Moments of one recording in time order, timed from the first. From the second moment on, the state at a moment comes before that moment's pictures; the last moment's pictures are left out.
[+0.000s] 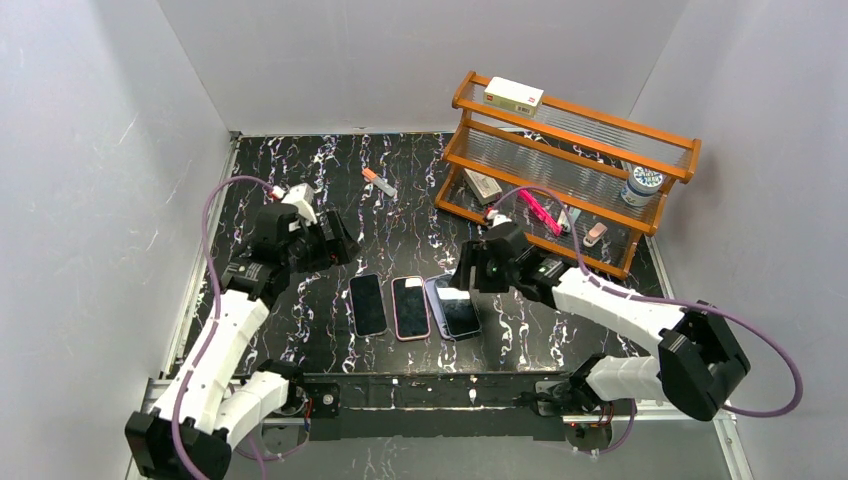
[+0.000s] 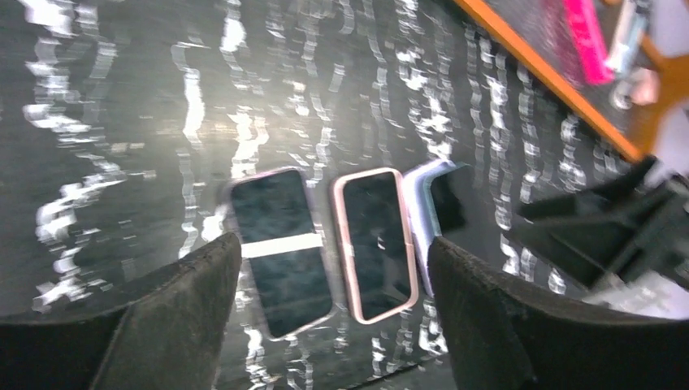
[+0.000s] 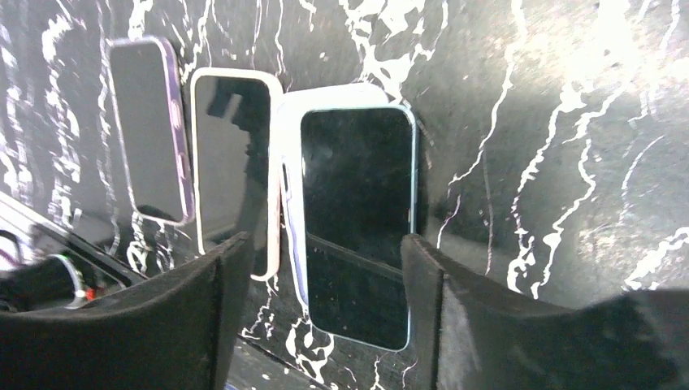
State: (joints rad) left arm -0.26 0.89 0.87 -0.65 0.13 -0.45; right arm 0.80 1.26 0.74 -0.29 -0.01 0.70
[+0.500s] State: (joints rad) left arm -0.57 1.09 0.68 -0.34 0.27 -0.77; right arm 0.51 1.37 0.62 -0.14 -0.47 0.66
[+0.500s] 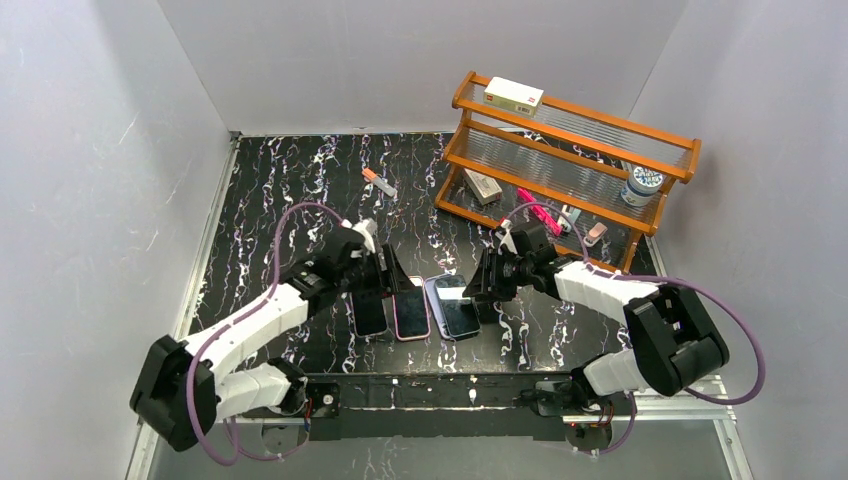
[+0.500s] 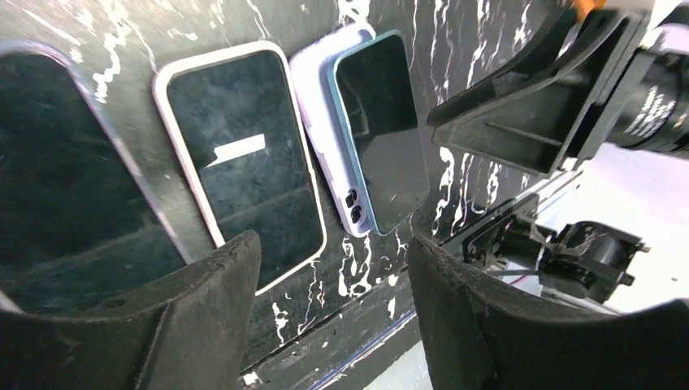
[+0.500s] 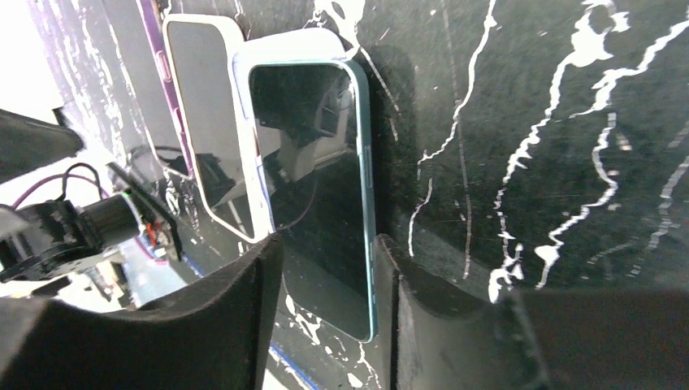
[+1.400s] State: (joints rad) left arm -0.88 1.51 0.68 0.06 0.07 -0.91; right arm 0.46 1.37 0.50 -0.04 -0.51 0.72
